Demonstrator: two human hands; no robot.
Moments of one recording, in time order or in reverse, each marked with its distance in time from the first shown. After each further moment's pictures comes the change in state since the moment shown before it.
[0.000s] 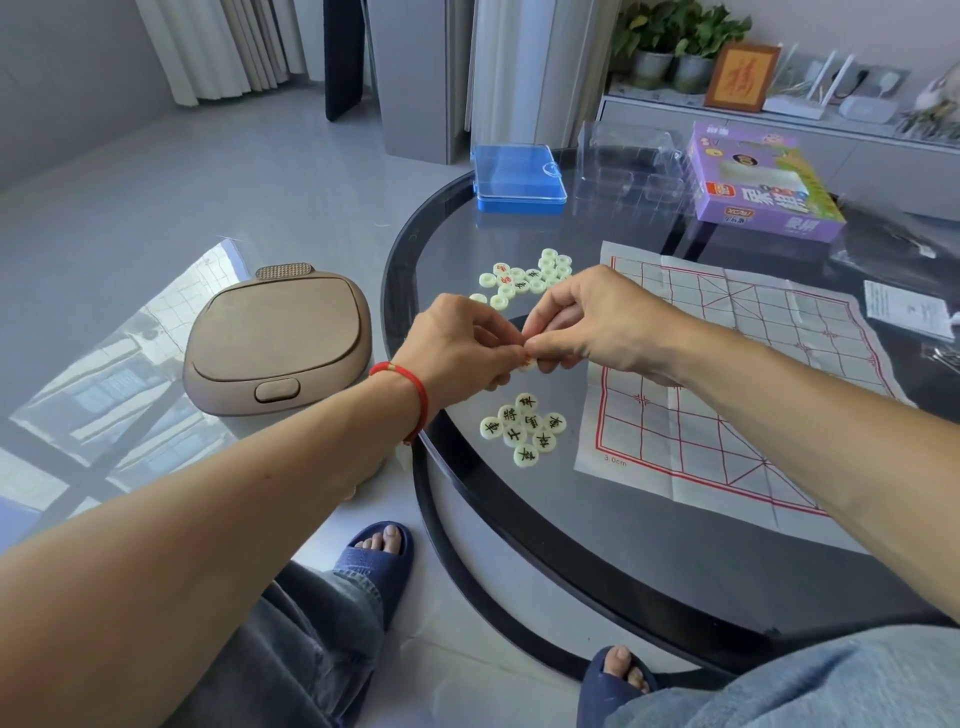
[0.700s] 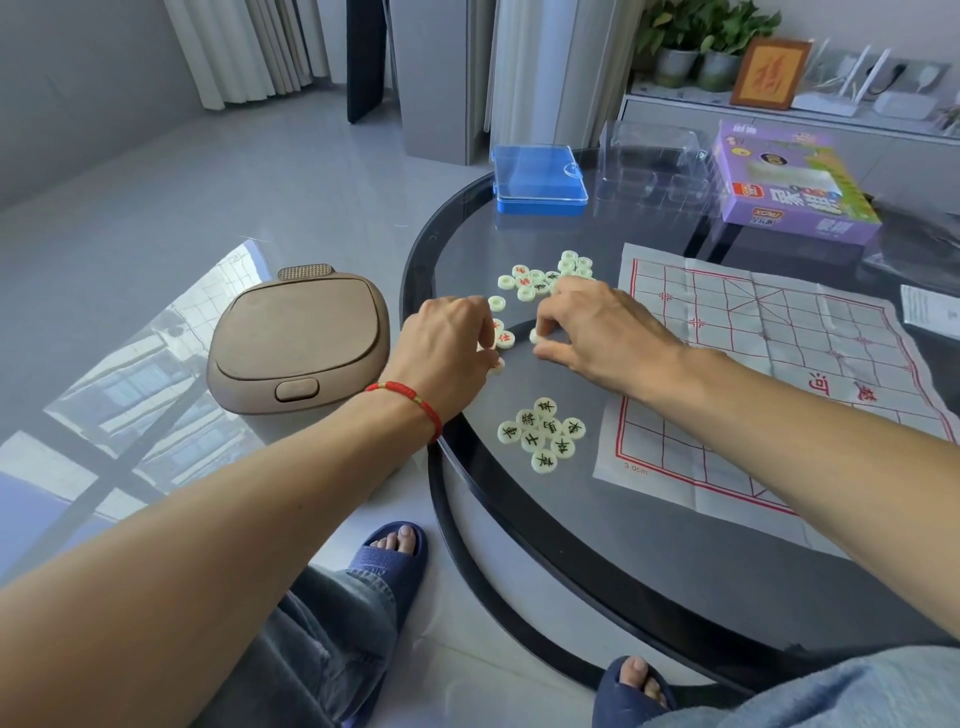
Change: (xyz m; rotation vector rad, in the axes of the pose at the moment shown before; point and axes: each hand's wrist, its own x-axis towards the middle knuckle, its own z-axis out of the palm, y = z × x) left_hand 0.007 -0.021 -0.008 0.624 0.229 0.197; right_hand 0.028 0.021 0.017 -0.800 0.165 -0.228
